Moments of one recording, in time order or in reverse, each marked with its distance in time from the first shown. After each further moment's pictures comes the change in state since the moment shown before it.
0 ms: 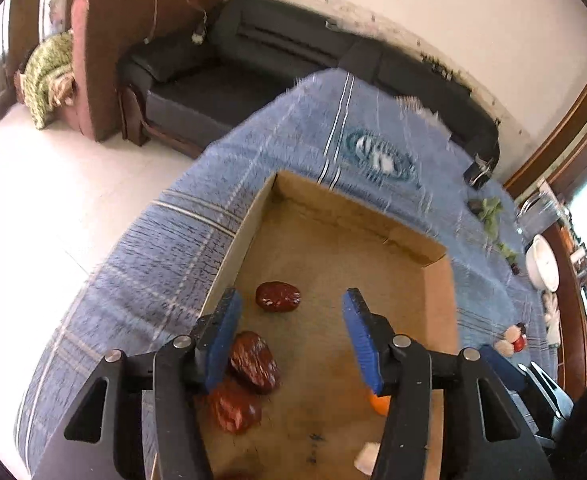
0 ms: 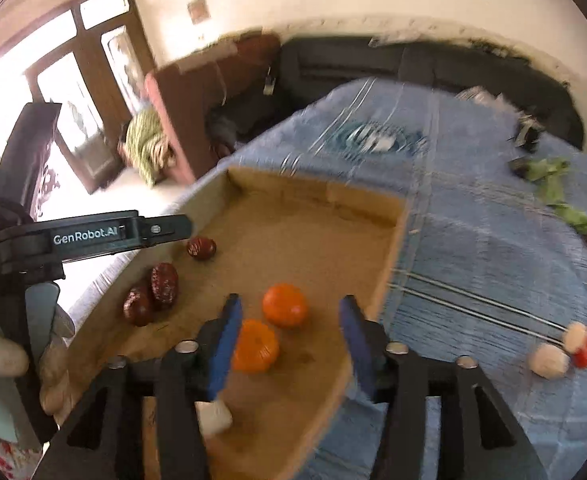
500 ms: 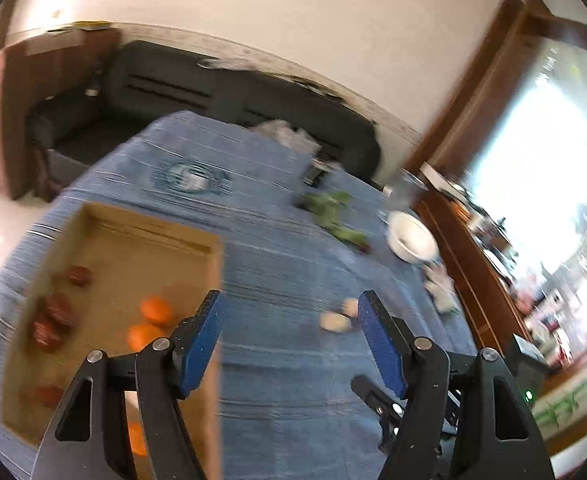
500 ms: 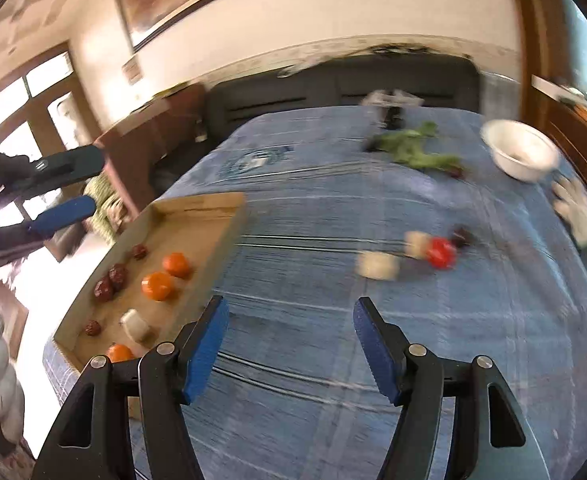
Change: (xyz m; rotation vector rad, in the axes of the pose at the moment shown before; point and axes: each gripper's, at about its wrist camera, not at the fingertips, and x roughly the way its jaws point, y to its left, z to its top) left arm -0.082 -0.164 -0.072 0.197 -0.100 -0.336; right arm -0.125 -0.099 -0.081 0.222 -0.121 -0.150
